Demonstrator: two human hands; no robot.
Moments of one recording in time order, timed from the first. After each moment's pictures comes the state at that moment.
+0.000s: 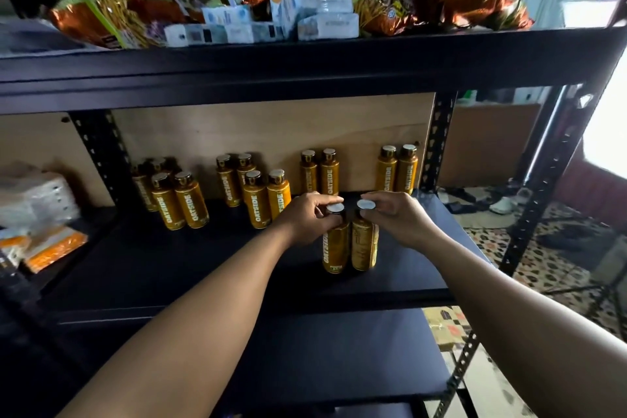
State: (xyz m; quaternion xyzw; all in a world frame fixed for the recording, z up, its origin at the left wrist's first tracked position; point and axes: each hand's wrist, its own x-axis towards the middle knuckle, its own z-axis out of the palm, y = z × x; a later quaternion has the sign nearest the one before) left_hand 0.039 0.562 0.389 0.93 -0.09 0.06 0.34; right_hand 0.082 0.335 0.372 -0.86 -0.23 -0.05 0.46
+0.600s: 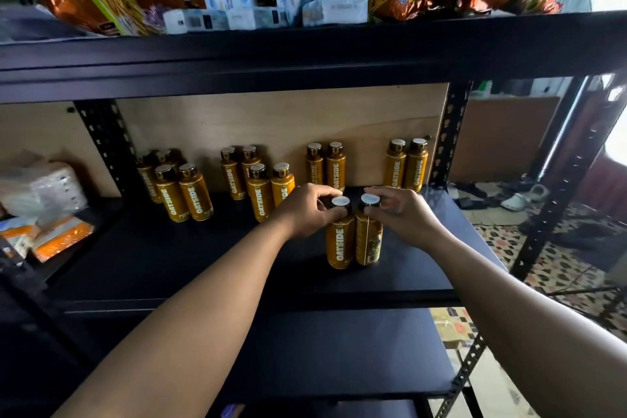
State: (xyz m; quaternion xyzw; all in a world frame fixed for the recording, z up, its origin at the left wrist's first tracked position) left_hand 0.044 0.566 0.395 0.94 -0.08 0.07 0.31; right_hand 0.096 0.336 0.361 -0.85 -0.25 -0.06 0.46
